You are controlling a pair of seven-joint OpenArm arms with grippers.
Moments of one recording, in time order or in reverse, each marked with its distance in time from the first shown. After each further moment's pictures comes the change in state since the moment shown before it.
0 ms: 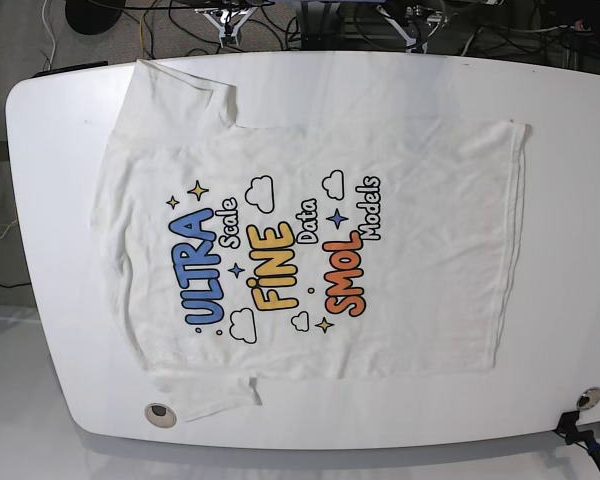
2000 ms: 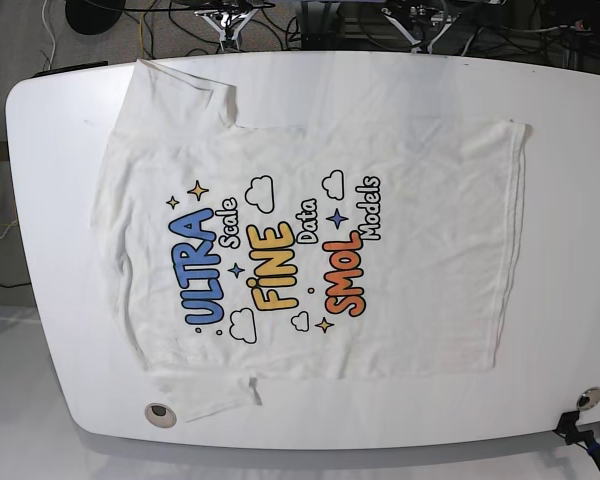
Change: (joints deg) left arm 0.3 -0.6 -0.6 -0.1 0.0 0.3 -3.8; right arm 0.0 0.1 0.1 1.2 -0.9 0.5 0.0
